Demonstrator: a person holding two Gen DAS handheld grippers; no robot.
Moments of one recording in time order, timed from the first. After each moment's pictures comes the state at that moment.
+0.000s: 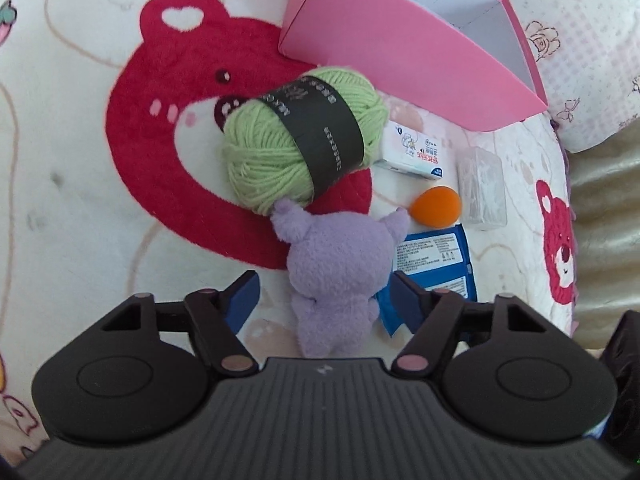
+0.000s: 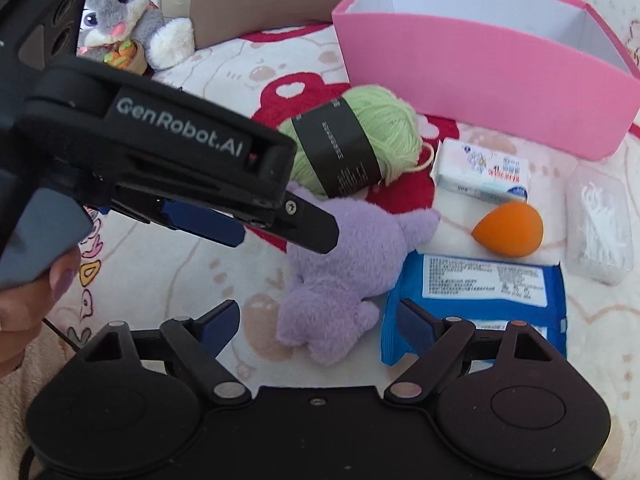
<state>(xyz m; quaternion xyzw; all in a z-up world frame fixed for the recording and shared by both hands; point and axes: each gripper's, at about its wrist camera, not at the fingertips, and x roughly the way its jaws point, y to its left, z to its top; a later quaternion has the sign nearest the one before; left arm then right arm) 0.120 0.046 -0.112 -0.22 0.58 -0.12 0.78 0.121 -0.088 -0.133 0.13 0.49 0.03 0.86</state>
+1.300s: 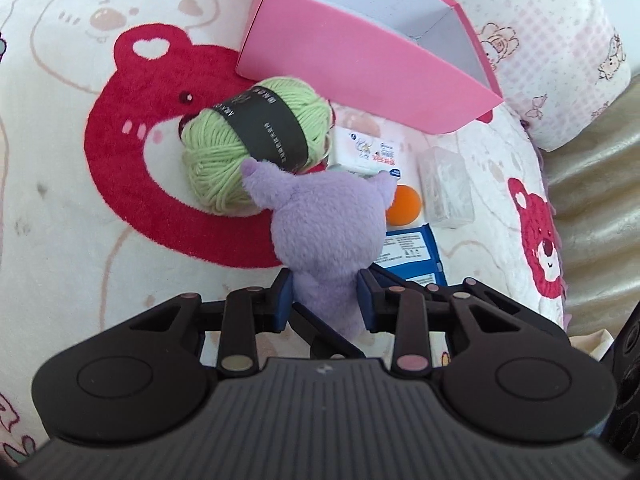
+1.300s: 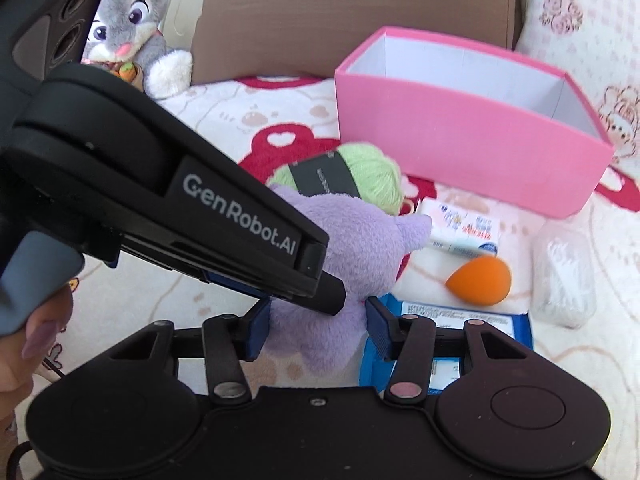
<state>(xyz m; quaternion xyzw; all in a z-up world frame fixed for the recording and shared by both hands) 0.094 0.023 -0.085 -0.20 0.52 -0.15 0.82 0.097 -0.063 -0.112 0.03 0.40 -0.02 0.92</state>
